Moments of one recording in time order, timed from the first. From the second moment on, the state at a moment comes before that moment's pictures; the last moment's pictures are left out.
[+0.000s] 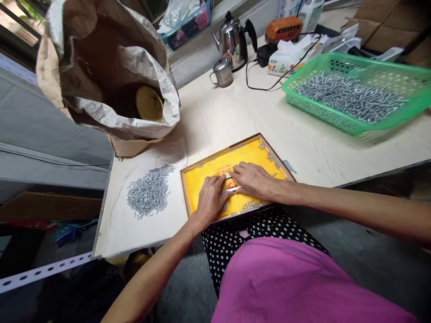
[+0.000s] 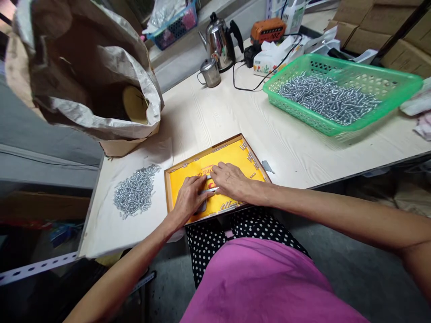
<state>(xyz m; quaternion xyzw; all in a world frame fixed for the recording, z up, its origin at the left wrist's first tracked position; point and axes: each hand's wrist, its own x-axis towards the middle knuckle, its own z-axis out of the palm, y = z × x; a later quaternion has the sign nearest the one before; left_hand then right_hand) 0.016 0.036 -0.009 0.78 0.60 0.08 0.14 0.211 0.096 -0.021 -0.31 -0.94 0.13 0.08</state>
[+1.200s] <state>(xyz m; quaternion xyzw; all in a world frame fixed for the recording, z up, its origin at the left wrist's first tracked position) 0.020 0.052 0.070 0.68 0.66 0.17 0.28 0.196 0.065 -0.050 -0.30 -0.93 0.14 0.14</state>
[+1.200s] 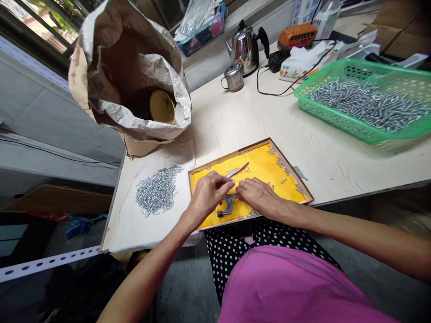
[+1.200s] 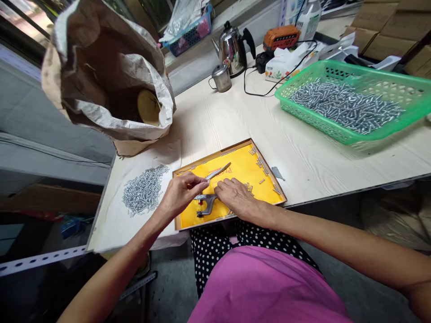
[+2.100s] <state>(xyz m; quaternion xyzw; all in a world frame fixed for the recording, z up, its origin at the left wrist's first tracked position) -0.105 0.009 -0.002 0.63 0.77 0.07 -0.08 0.205 0.109 -0.038 -0.20 -0.95 0.18 0.18</state>
